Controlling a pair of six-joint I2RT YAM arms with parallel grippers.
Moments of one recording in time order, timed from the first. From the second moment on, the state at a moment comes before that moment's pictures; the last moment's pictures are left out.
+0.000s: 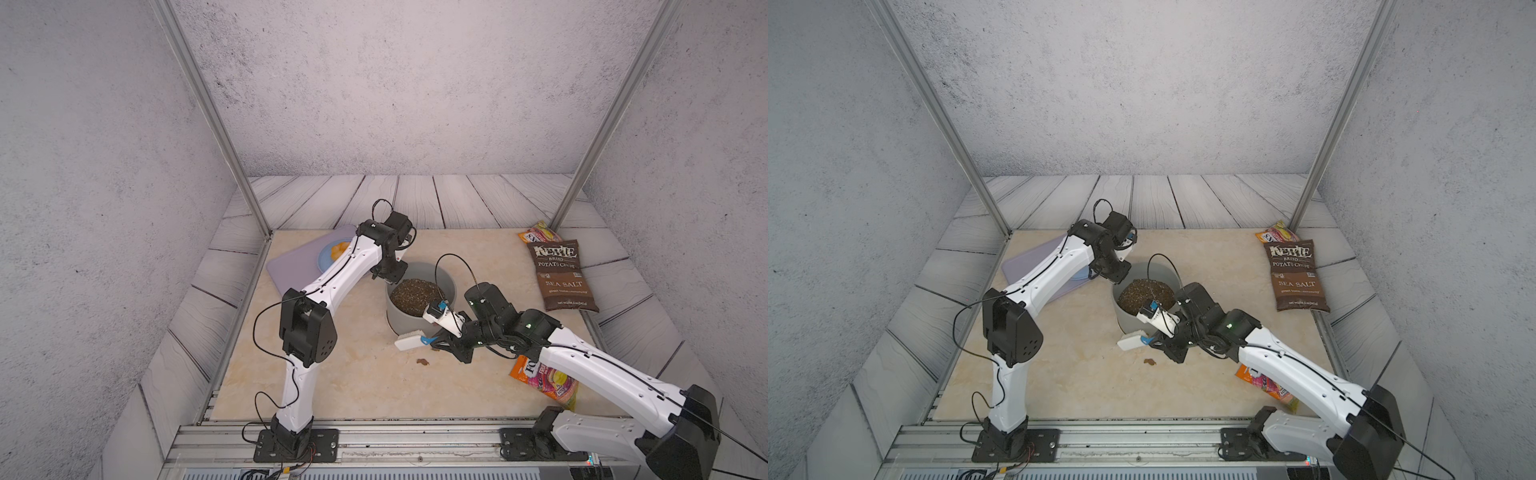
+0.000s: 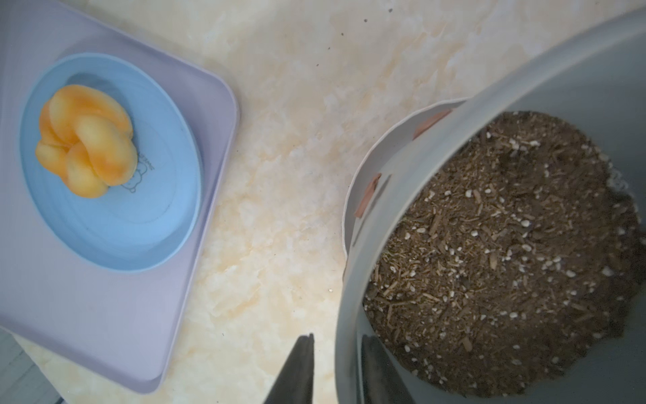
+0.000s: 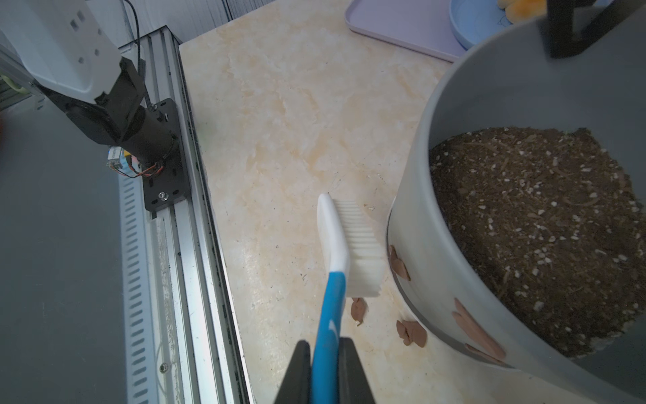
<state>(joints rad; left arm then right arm) -0.59 2.07 2.09 -1.28 -0.09 0.02 0.77 1.16 0.96 -0.66 -0.44 -0.25</state>
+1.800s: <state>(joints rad) -0.69 1.97 1.89 -1.42 0.08 -1.29 0.76 1.10 0.81 -0.43 -0.35 -0.18</state>
